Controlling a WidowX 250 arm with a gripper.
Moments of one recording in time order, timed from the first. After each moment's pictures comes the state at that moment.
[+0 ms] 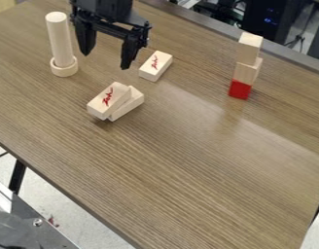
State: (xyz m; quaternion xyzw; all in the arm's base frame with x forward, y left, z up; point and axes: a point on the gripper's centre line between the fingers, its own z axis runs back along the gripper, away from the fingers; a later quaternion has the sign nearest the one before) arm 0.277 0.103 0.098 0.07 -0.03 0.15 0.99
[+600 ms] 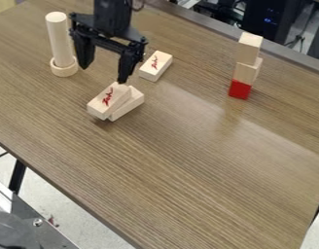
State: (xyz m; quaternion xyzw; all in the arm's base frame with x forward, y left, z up) arm 0.267 0.101 0.079 0.06 -0.01 0.13 0.99
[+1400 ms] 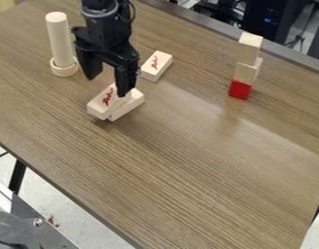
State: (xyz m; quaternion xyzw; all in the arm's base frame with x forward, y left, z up) arm 0.262 0.091 0.071 0.01 -0.08 0.01 1.00
